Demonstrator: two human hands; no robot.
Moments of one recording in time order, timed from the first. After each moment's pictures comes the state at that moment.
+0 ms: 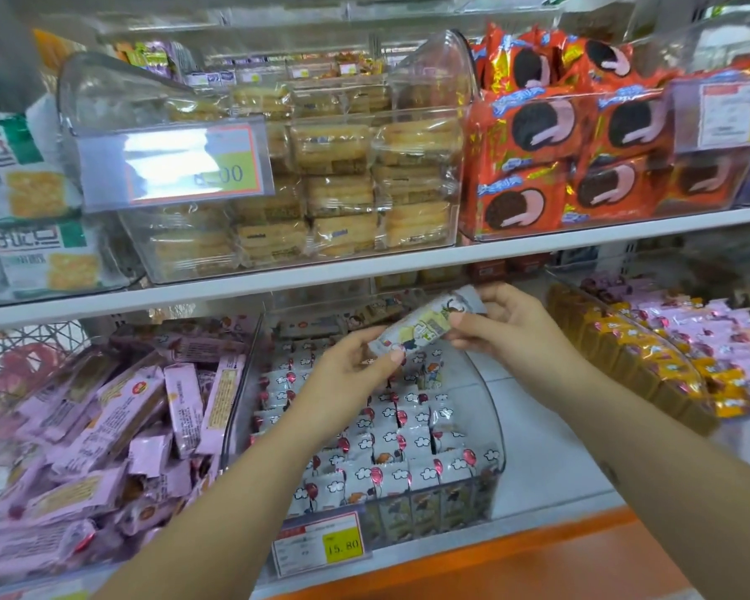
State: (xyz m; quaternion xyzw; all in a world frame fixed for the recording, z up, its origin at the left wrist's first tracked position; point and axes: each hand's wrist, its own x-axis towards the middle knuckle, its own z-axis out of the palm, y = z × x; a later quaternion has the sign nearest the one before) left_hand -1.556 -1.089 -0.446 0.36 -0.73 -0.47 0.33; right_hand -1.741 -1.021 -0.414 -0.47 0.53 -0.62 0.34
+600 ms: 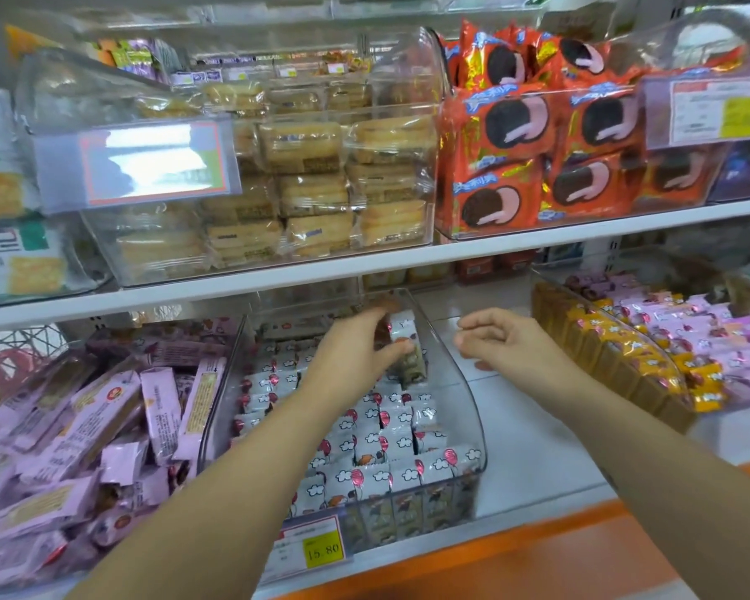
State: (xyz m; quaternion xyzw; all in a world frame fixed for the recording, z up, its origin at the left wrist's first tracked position) left_hand -1.595 -1.102 -0.429 0.38 -0.87 -0.17 0.27; right_hand -1.772 -1.016 -0.441 -0.49 0.65 -0.52 0.28
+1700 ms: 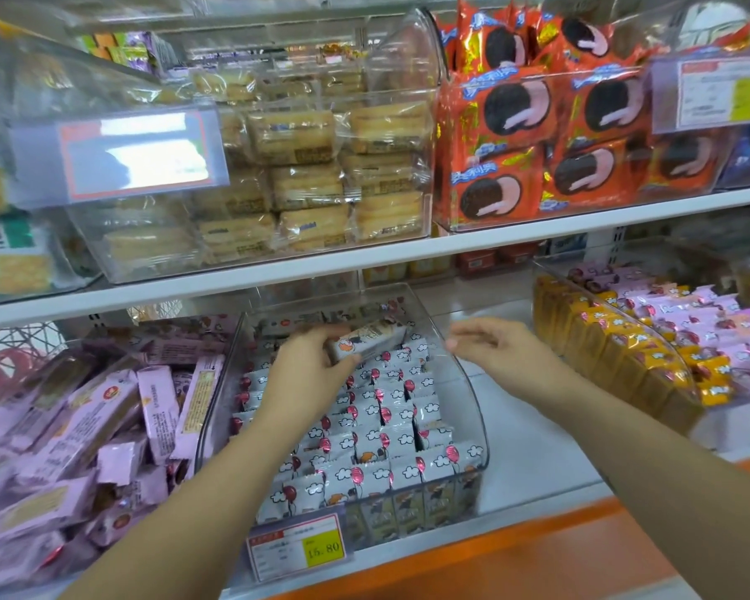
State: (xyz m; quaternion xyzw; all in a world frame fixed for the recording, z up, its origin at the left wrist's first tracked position) left_hand -1.559 -1.112 -0.449 0.47 -0.80 -0.16 0.32; right_hand -1.766 -1.016 -0.446 -0.51 0.65 -0.48 0.30
